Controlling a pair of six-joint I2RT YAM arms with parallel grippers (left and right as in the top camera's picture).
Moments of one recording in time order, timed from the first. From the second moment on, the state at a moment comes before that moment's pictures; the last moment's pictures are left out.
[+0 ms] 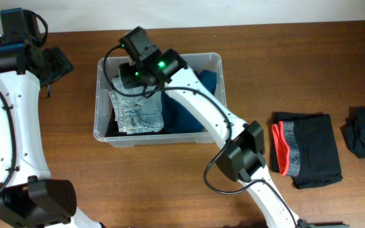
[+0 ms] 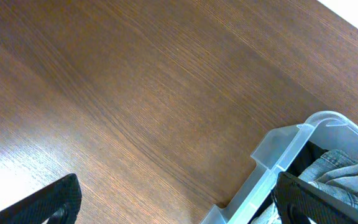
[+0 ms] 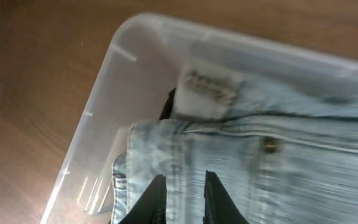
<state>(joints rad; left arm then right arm) 0.16 1.82 1.99 -1.28 -0.25 -0.45 0.71 2.48 2.54 -0.97 -0.13 0.42</state>
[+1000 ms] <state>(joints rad) 0.16 1.82 1.99 -1.28 -0.25 -0.45 0.71 2.49 2.65 -1.25 -0.04 0.39</state>
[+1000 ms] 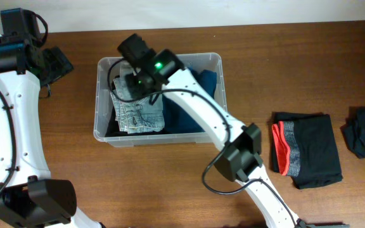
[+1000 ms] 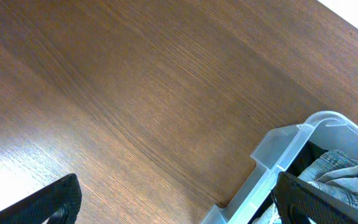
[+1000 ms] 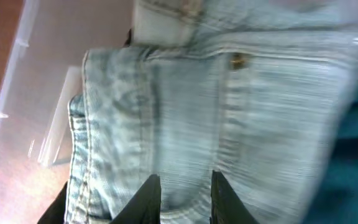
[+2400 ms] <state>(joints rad) 0.16 1.82 1.99 -1.28 -0.25 -0.45 0.61 2.08 2.60 -1.66 0.26 0.45</state>
